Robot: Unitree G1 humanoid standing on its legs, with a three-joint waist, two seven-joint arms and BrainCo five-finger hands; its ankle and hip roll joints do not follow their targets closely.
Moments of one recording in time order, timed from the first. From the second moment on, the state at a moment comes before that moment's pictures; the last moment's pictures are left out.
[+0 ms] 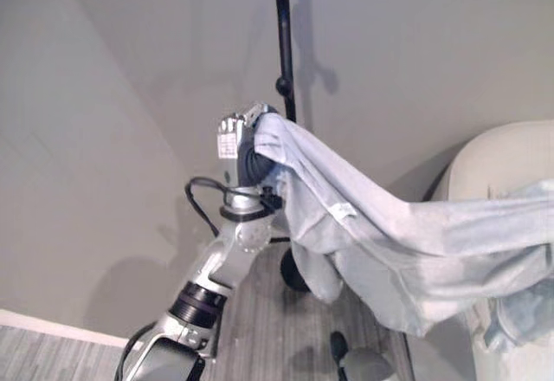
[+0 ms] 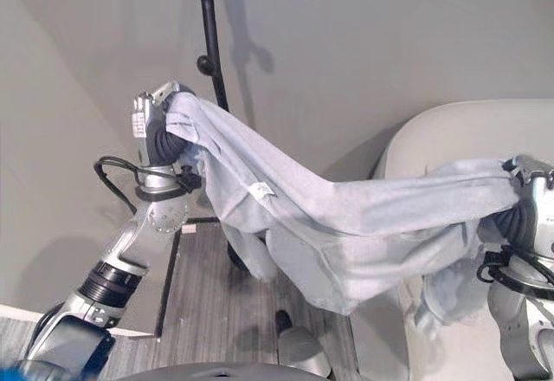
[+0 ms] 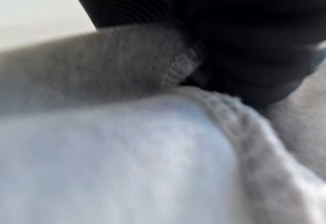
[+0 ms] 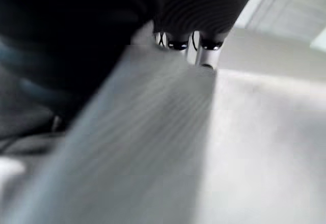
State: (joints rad) left arm -0.40 0.35 -0.31 0.00 0.57 -0.16 0.76; right arm 0.38 -0.78 -0.34 -0.12 -0.70 -0.06 -0.86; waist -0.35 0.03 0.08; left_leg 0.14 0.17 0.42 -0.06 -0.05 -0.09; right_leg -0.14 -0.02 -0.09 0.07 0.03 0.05
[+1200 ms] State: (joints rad) left arm -0.96 0.73 -0.44 0.42 0.81 0.06 0.74; right arm -0.21 -1.24 -0.32 0.22 -0.59 -0.06 -0.84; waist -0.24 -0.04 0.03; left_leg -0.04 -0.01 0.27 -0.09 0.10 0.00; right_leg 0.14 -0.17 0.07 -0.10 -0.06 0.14
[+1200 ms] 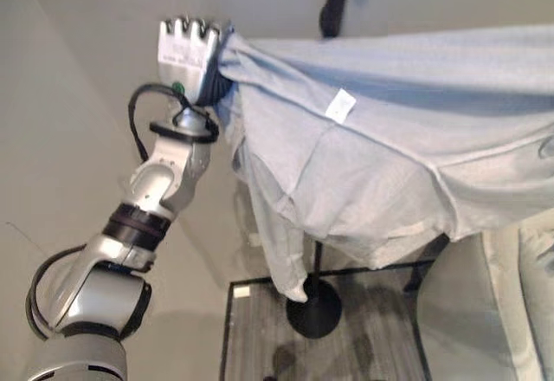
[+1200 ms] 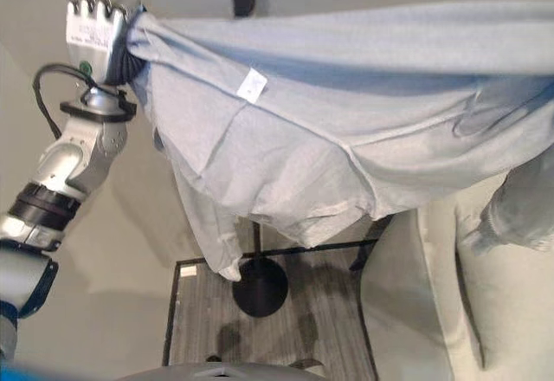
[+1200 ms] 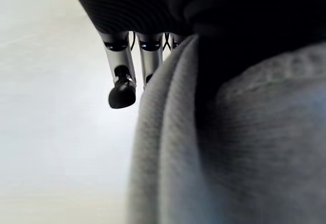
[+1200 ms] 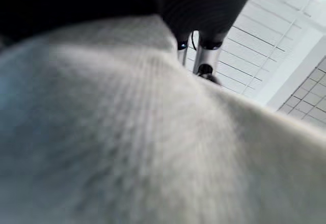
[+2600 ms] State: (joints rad) left arm -0.43 0.29 -0.42 0.57 0.59 0.02 0.56; right arm -0.14 -0.57 0.09 0.34 -0.27 -0.10 -0.56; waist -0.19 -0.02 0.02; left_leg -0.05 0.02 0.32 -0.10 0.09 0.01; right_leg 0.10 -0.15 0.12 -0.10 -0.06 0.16
